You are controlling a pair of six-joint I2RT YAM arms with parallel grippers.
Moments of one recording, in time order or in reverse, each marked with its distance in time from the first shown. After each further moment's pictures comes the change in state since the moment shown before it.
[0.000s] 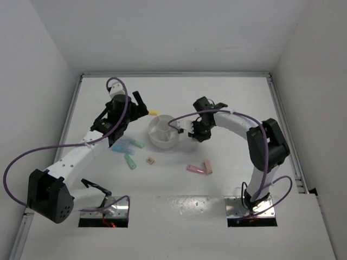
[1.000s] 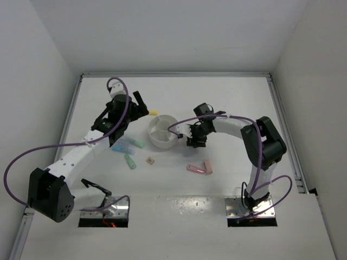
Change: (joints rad) left arm 0.000 0.009 0.000 0.005 0.000 -0.001; right arm -0.010 0.013 -0.135 0.276 -0.107 -0.076
